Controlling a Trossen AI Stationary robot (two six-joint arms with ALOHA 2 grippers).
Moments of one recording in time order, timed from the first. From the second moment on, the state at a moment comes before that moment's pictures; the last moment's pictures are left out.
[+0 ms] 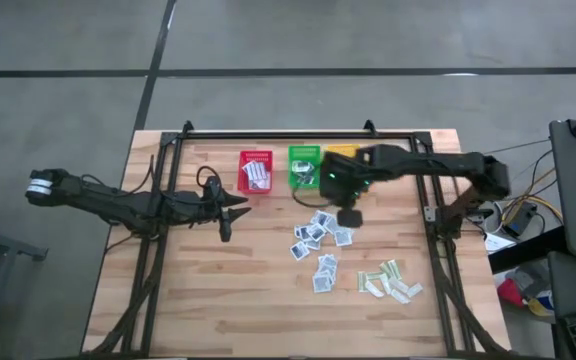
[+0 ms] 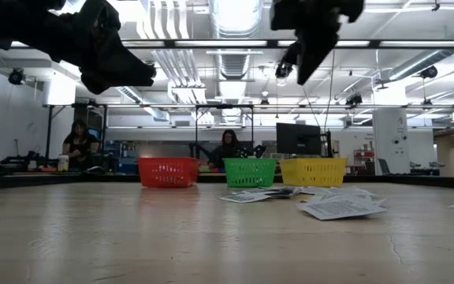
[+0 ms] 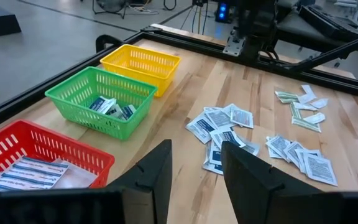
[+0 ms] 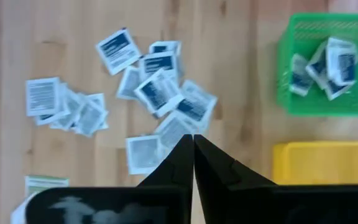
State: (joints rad) left arm -0.11 0.84 0.40 0.16 -0.38 -0.28; right arm -0.11 1.58 1.44 -1.07 -0.09 -0.11
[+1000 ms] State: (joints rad) left arm -0.11 0.84 0.40 0.16 -0.38 -0.29; right arm -0.05 1.42 1.04 -0.83 -0.11 0.11
